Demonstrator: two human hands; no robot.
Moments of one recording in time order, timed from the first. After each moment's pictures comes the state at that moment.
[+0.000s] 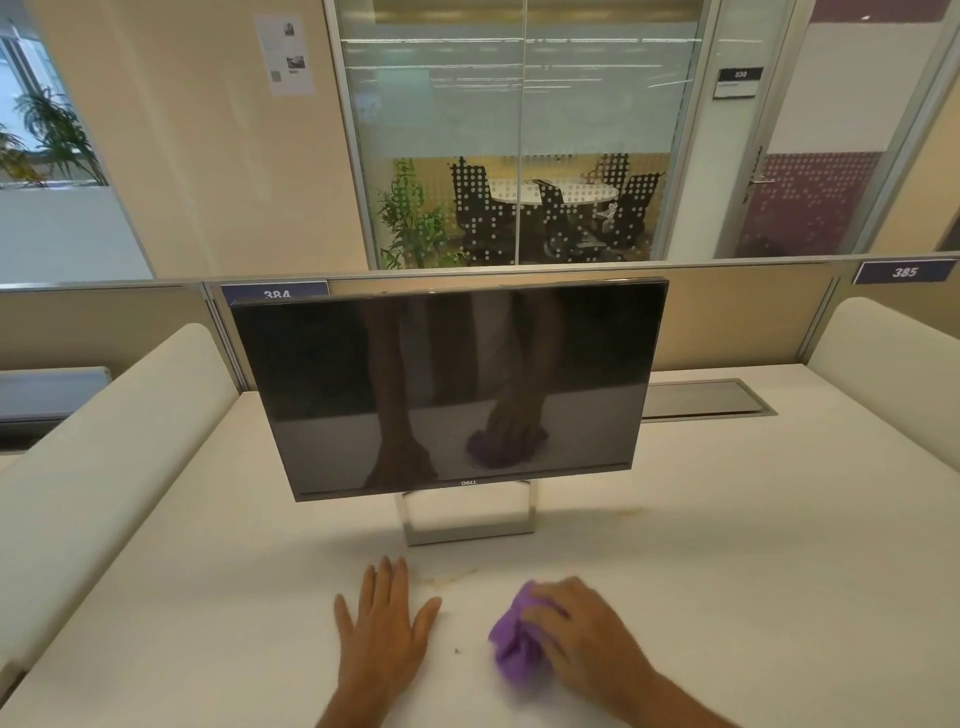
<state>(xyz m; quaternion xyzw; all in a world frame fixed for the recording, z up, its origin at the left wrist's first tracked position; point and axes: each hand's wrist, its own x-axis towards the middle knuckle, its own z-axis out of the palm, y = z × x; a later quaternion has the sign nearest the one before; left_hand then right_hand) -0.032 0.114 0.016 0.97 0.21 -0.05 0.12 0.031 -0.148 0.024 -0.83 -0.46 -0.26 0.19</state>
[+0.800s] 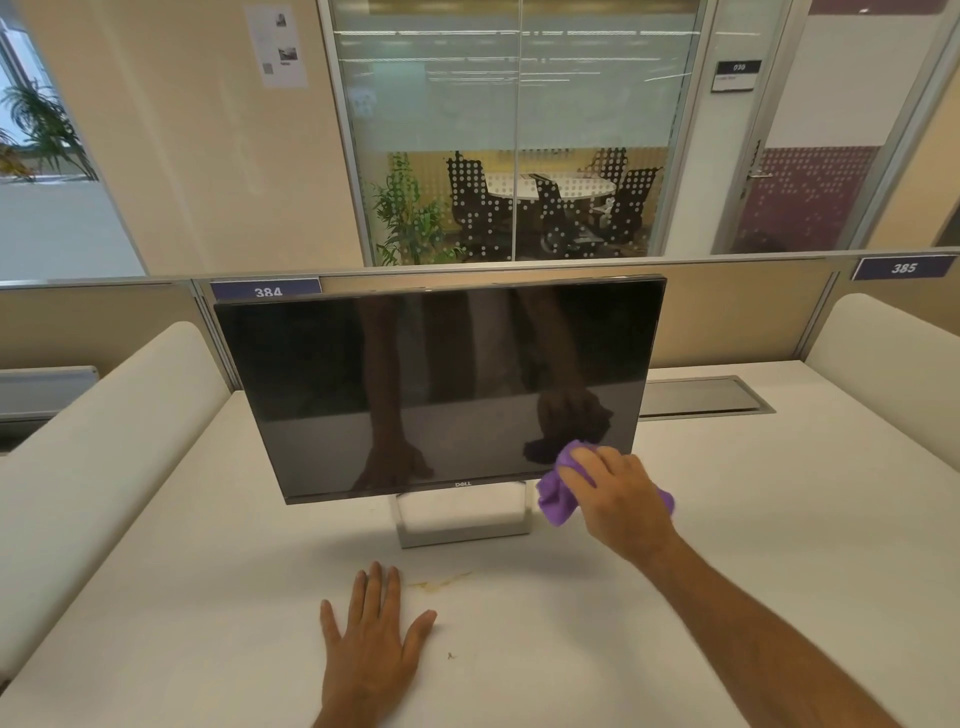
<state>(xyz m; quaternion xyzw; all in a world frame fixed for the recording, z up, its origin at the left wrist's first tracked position) -0.038 0.116 0.013 0.97 0.19 -0.07 0.09 0.148 -0.171 0.091 -0.89 -0.35 -0.28 -0.02</state>
